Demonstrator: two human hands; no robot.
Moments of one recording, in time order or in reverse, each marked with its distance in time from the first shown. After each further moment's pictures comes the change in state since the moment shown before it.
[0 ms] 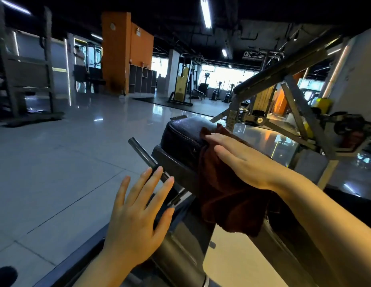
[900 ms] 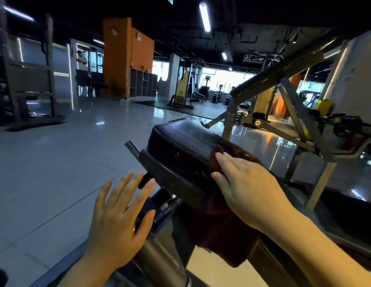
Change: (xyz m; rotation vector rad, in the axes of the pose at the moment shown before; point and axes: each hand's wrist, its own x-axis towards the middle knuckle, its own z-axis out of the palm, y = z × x) left_hand -0.004 0.002 -0.004 0.030 -0.003 -0.061; right_hand -0.051 0.001 0.020 -0.528 0.239 0.055
